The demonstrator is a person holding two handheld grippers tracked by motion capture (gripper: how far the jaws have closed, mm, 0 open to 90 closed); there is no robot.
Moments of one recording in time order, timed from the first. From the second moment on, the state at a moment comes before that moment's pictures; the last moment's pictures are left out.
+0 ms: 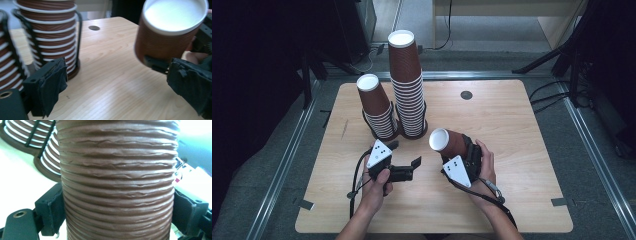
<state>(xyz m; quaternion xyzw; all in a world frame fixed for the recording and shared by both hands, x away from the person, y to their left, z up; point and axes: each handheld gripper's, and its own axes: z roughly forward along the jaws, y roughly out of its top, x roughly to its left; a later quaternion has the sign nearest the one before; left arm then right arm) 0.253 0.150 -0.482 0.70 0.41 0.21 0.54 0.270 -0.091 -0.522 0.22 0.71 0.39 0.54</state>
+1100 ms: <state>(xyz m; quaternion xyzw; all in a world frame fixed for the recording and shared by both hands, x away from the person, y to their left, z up) 0.249 0.139 -0.479 0.73 0.34 0.13 0.58 0.252 -0.066 -0.529 0.09 0.74 0.41 0.53</state>
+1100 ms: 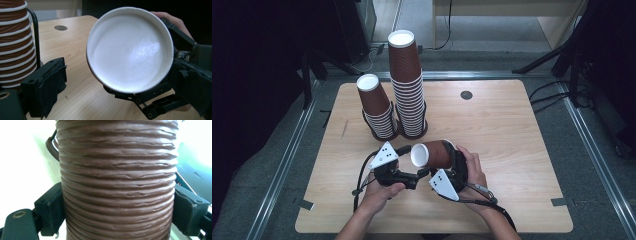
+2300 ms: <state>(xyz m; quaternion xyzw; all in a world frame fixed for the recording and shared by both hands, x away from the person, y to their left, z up) 0.246 0.132 -0.473 0.74 0.34 0.13 0.57 0.245 -0.061 -0.530 0.05 0.73 0.40 0.55</state>
